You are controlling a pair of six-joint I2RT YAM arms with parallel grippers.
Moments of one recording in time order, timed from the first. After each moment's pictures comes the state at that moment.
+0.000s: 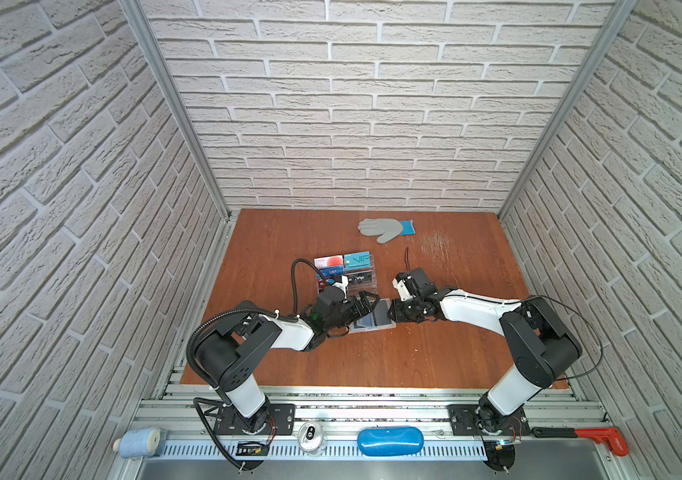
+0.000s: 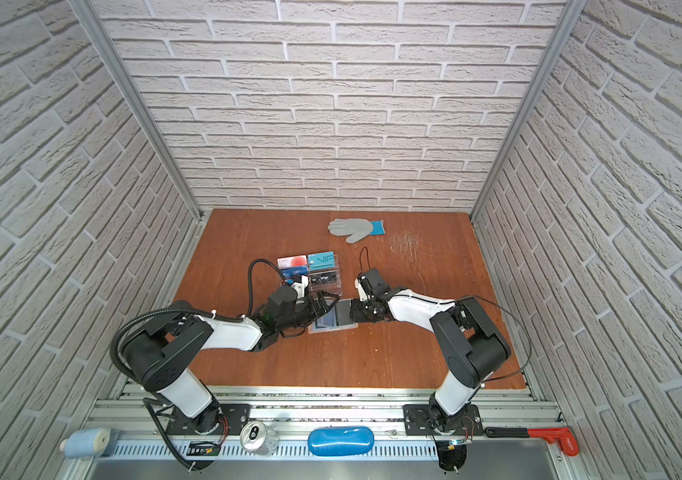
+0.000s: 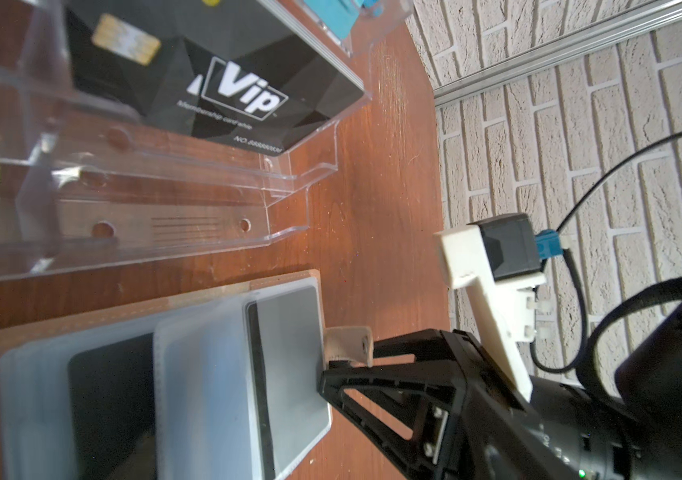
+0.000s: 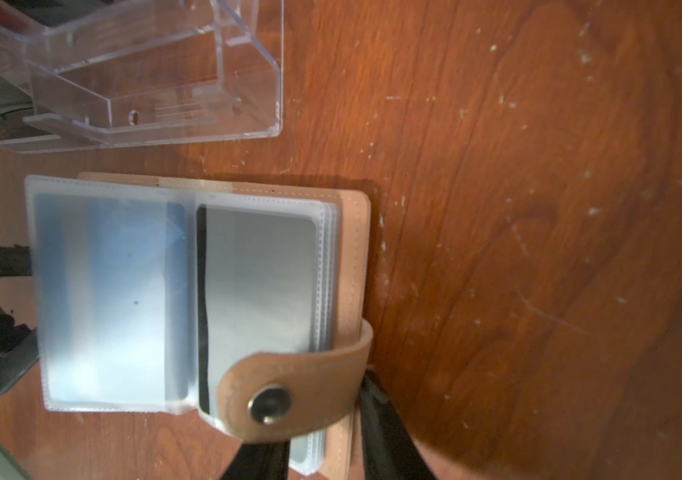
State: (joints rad) left arm -0.74 1.65 0.56 0.66 0.21 -1.08; right arm 0.49 1.66 0.86 -0.31 -0.22 0.48
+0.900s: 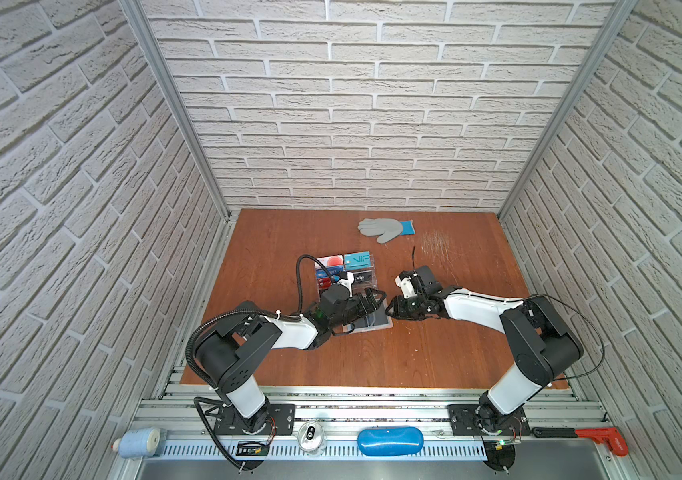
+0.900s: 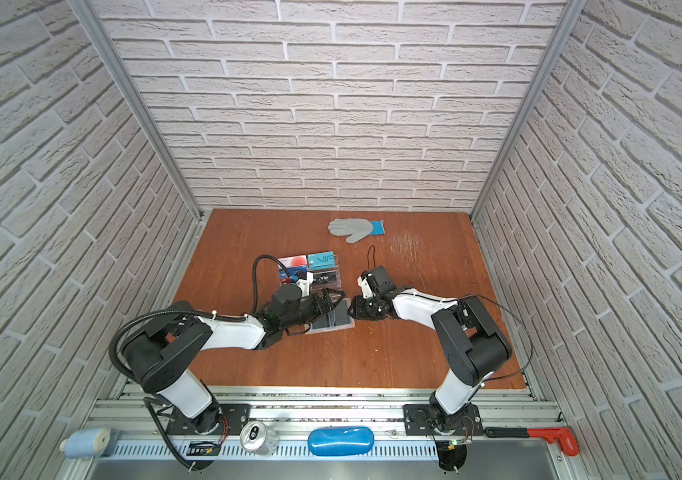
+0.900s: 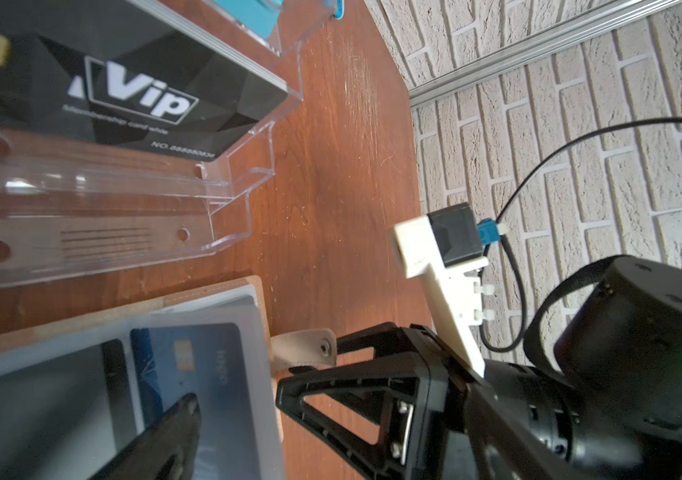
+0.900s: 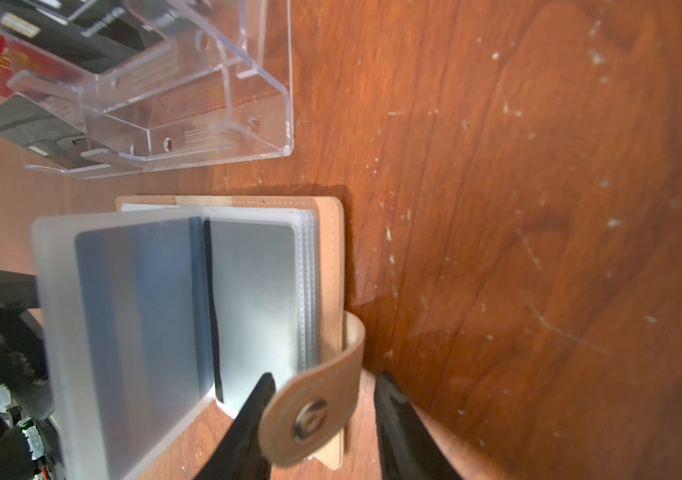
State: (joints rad) left arm -0.78 1.65 0.60 0.65 0.18 -1.09; right arm 0.42 1.67 0.84 -0.25 -0.34 0.53
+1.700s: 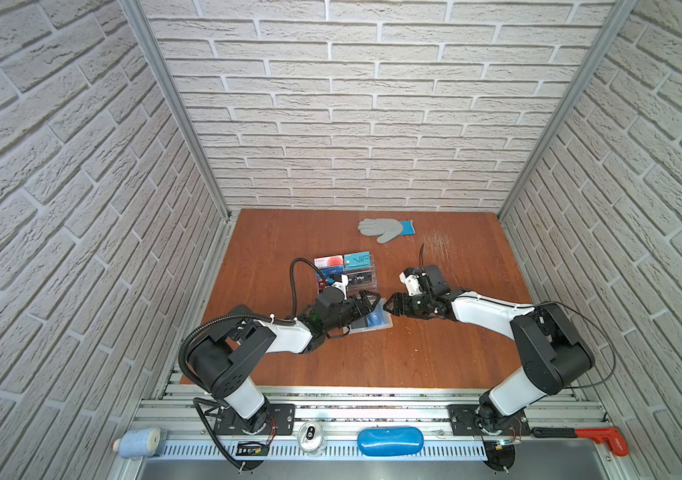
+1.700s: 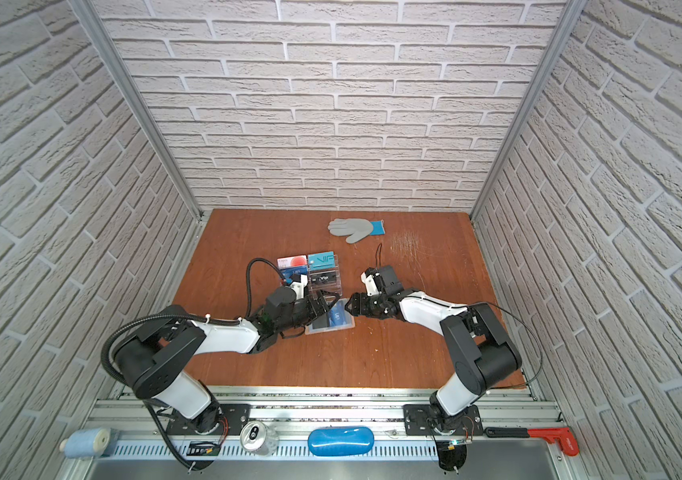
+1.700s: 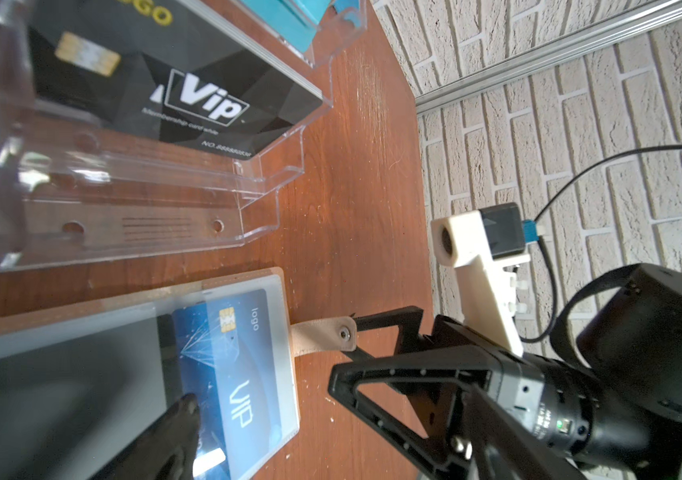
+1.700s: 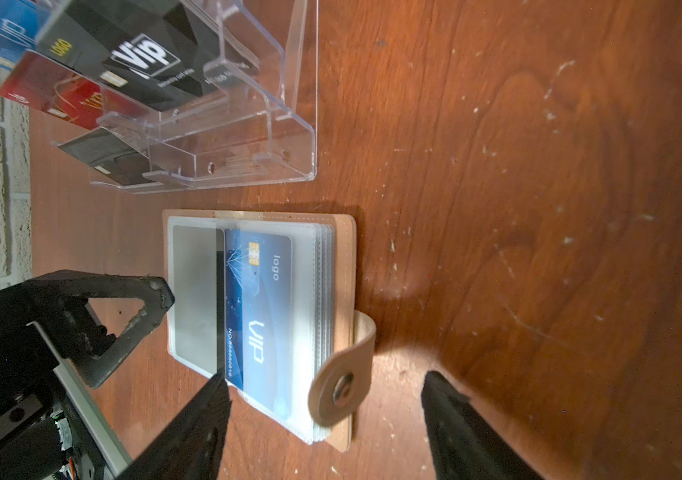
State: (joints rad) left arm -0.75 1.62 0.54 0.67 0.18 -1.11; right arm 0.40 1.61 0.79 -0.19 -0.38 0.52
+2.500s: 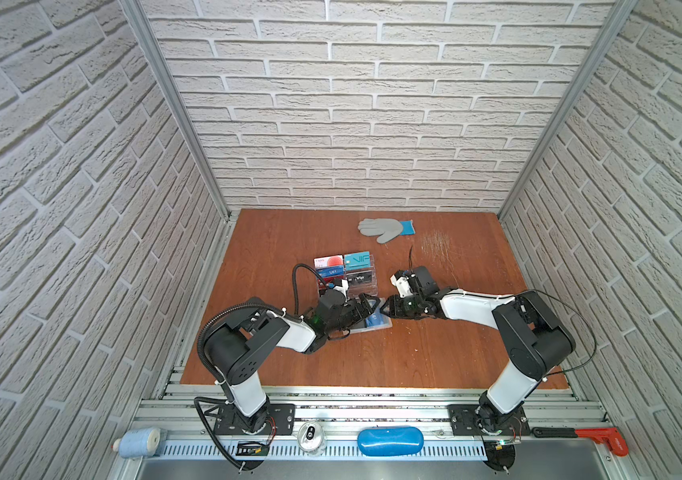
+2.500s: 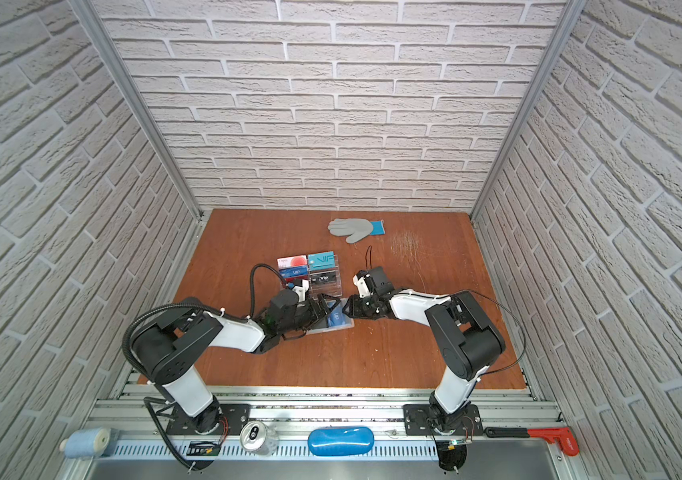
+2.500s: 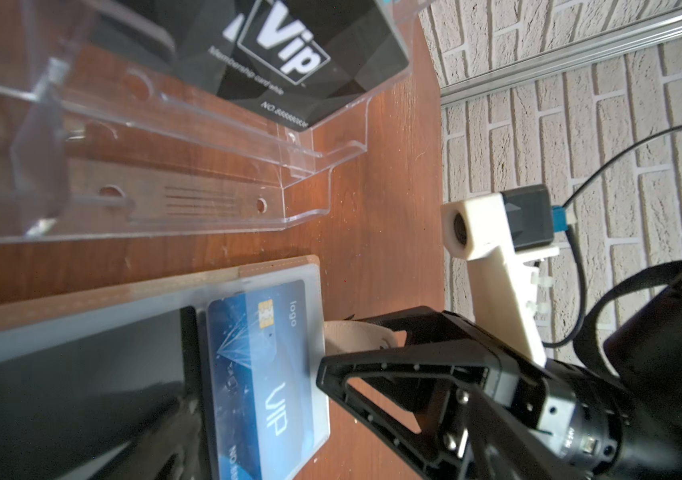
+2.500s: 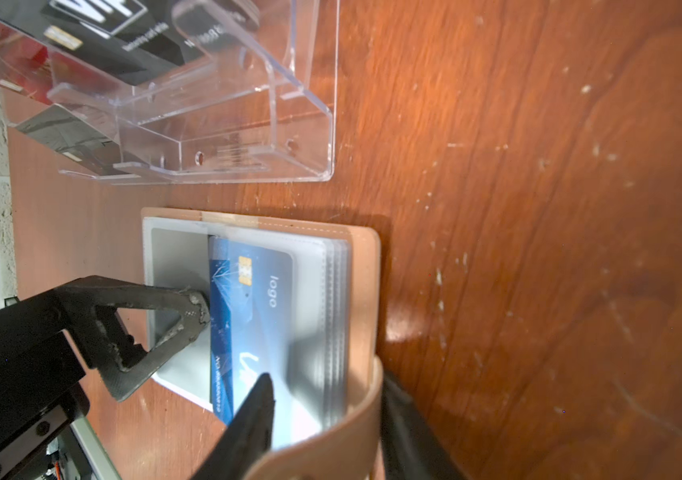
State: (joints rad) left arm -0.74 1.72 0.53 0.74 0.21 -1.15; right arm 0.45 1.73 0.84 -0.15 -0.38 0.53
